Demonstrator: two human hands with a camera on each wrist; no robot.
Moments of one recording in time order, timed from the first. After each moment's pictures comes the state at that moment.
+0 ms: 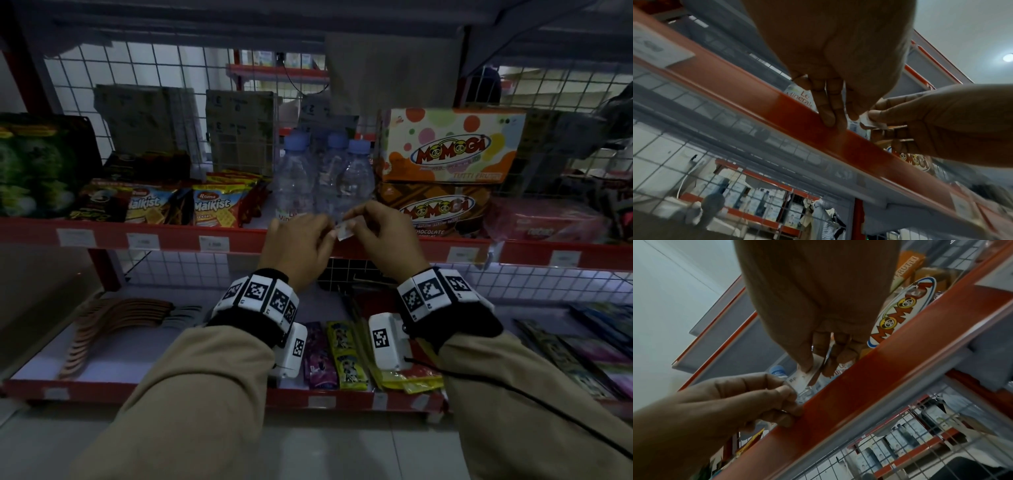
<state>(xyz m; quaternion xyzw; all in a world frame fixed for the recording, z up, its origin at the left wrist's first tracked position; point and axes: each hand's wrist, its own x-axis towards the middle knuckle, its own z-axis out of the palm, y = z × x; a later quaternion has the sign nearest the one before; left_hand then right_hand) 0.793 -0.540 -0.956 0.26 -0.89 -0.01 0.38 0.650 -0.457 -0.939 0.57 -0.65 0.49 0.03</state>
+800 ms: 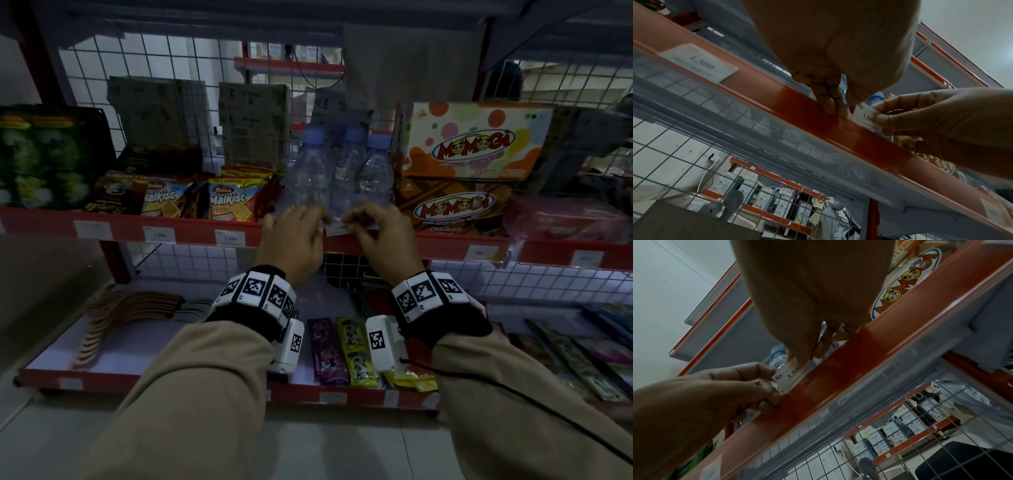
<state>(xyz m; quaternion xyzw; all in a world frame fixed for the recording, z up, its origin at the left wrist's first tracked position) 0.816 -0.558 -0.963 0.28 -0.88 -0.01 0.39 0.669 -0.475 -0.952 0.59 -0.65 0.47 0.09</state>
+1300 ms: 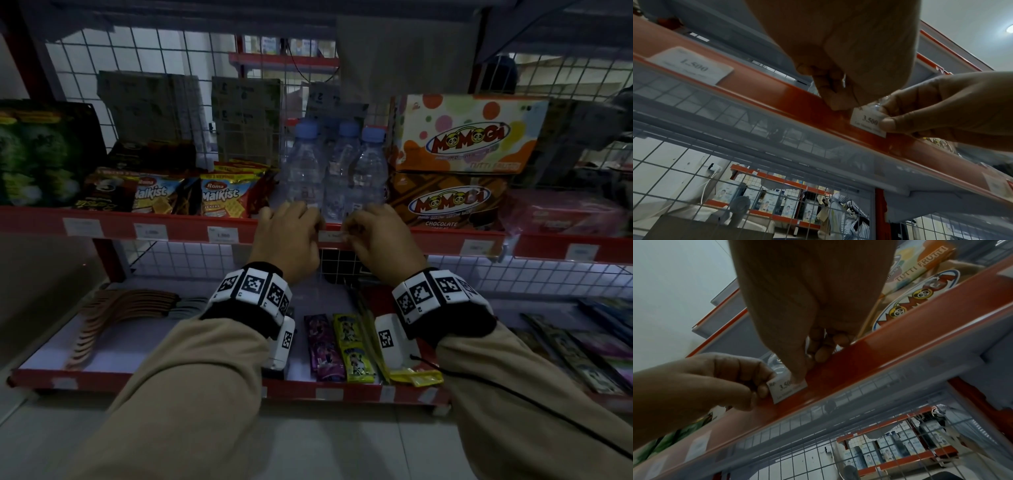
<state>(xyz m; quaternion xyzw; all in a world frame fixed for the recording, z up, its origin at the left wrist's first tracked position) 0.815 -0.553 -0.958 0.31 -0.89 0.08 0.32 0.659 -0.468 -0.955 0.65 -0.68 0.30 0.15</state>
